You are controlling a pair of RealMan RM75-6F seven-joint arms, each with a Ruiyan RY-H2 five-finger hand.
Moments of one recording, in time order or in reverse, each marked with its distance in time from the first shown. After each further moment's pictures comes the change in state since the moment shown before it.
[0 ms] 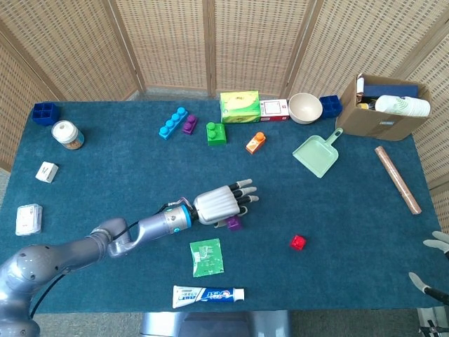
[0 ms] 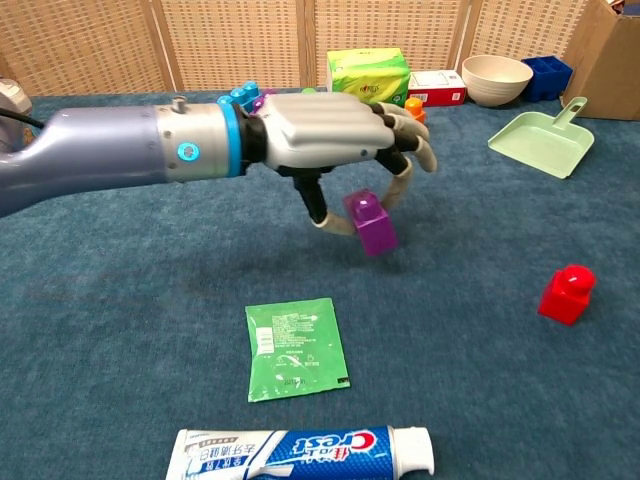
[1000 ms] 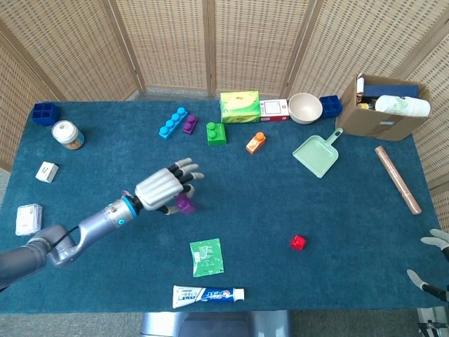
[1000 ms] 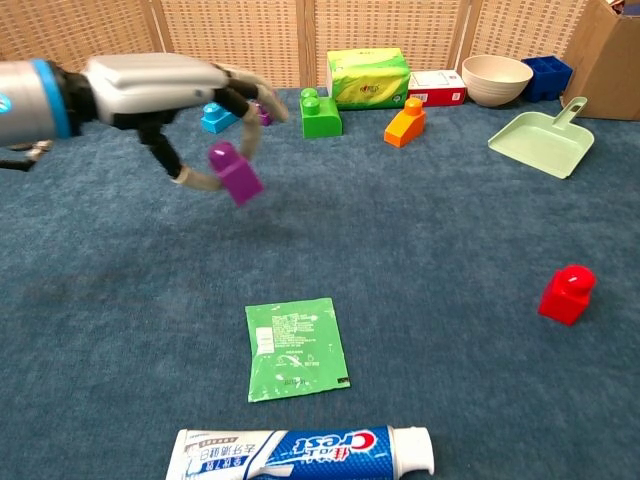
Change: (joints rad) left arm 0.227 0.293 0.017 -0.224 -0.058 0.058 -0.078; right arm 0.020 -0.009 0.007 -0.006 0.017 -0.033 -0.025
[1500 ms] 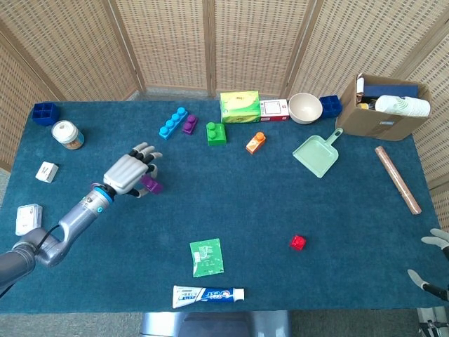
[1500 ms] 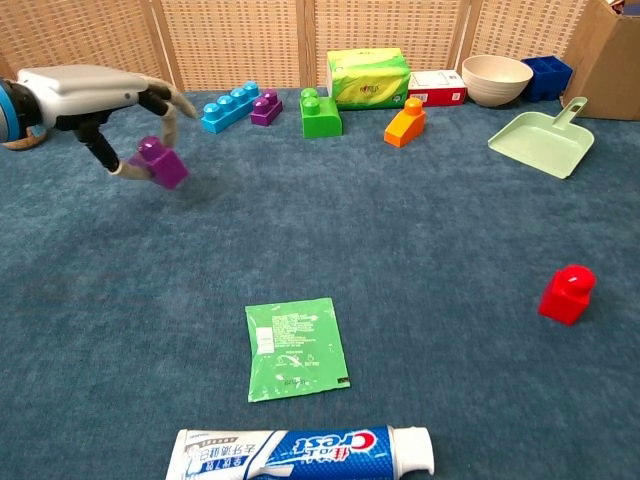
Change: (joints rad) left arm 0.105 0.012 -0.035 0.109 -0.192 -0.102 0.059; right arm 0.003 0.004 -0.002 0.011 0.003 -0.004 0.006
